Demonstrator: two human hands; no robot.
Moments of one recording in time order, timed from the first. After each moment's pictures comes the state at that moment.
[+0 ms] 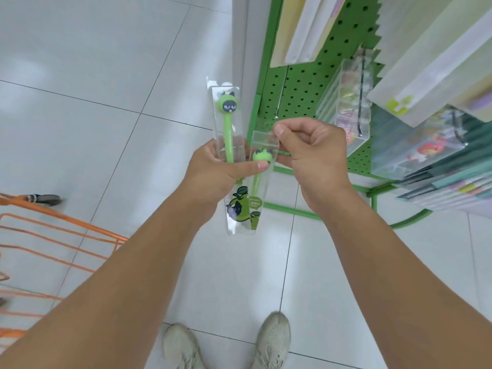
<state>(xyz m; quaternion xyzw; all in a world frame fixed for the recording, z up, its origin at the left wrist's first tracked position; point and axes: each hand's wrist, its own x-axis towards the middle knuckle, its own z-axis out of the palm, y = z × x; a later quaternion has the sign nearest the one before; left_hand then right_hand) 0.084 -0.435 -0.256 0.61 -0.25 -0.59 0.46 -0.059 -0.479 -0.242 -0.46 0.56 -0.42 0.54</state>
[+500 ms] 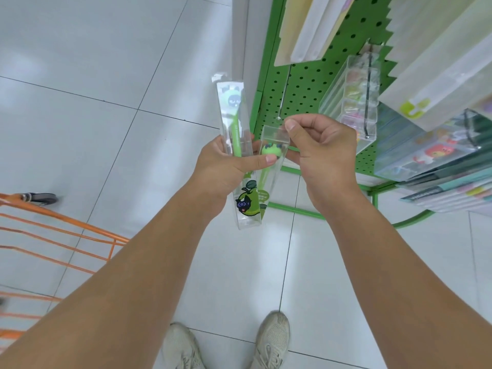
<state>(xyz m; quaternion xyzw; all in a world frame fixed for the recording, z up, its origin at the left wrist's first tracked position) 0.078 -0.457 -0.274 0.60 -0.21 -0.61 0.48 -0.063 -0.491 -0.252 -0.46 0.57 -0.45 0.52</state>
